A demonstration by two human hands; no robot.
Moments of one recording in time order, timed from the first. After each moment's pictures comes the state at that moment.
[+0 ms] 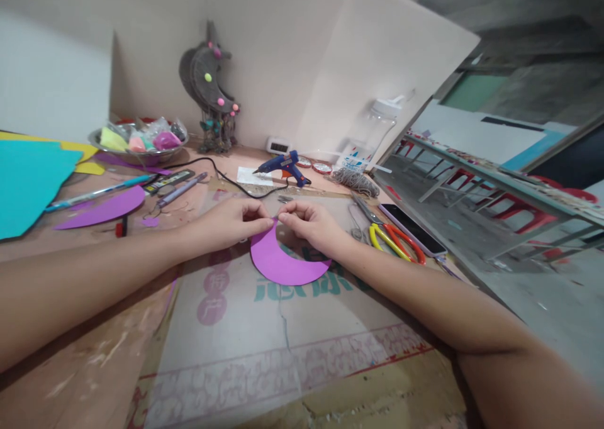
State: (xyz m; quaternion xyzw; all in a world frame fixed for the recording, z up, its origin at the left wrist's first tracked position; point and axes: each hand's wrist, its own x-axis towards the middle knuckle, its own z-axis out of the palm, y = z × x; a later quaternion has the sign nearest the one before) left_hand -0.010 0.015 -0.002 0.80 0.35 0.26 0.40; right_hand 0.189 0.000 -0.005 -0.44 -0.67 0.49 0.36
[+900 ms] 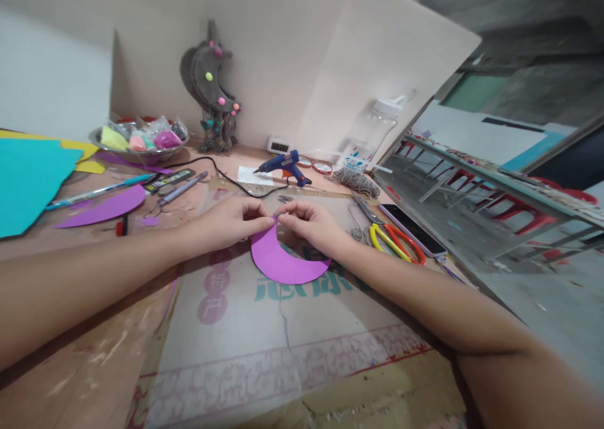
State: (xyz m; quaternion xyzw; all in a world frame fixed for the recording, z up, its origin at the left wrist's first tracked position) left_hand -0.011 0.016 -0.003 0.81 0.34 0.27 0.40; right_hand 0.190 0.002 -0.009 -0.44 -0.67 0.47 0.36
